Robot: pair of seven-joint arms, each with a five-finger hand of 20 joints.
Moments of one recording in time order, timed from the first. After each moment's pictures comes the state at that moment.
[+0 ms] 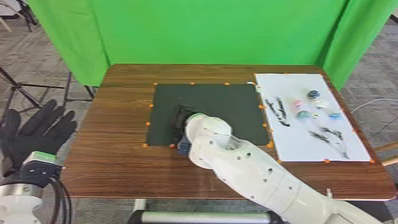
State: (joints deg) left arm 138.5 -52.4 -108.8 -126.4 9.2 13.9 22.2; right arm -58.7 -78.9 34.2 -87.5 -108.5 -10.0 47.1
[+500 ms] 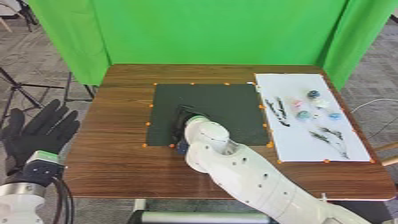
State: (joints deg) left arm 137.6 -52.4 -108.0 -126.3 9.8 13.9 21.7; right arm -60.6 -80.5 34.9 -86.4 -112.5 -6.9 48.5
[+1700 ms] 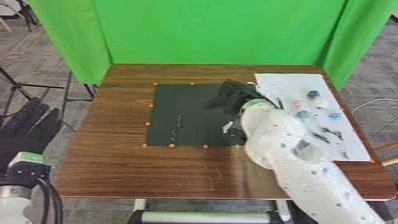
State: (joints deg) left arm 139.9 -54.2 -112.2 -127.3 10.8 15.2 24.5; right arm -72.7 -62.0 56.5 -113.4 -113.2 -14.9 45.2
